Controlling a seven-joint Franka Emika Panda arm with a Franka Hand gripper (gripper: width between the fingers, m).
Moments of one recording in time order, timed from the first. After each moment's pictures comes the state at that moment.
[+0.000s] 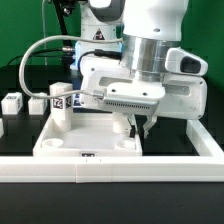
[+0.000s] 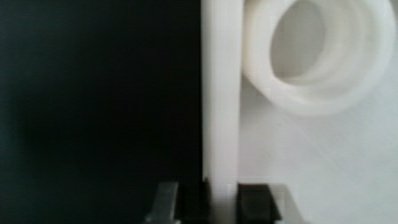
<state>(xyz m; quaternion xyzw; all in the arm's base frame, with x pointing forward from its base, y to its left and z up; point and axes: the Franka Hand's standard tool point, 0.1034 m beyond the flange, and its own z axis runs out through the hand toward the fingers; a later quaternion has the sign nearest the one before) 0.568 0.050 0.021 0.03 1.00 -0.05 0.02</state>
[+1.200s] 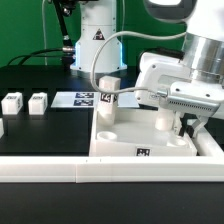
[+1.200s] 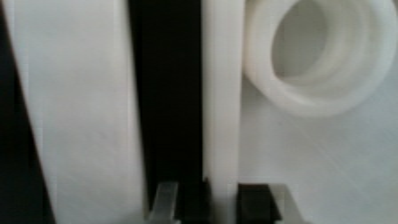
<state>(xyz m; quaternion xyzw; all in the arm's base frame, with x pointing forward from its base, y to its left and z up) 0.567 0.128 0.022 0.02 0.99 -0.11 -0.01</state>
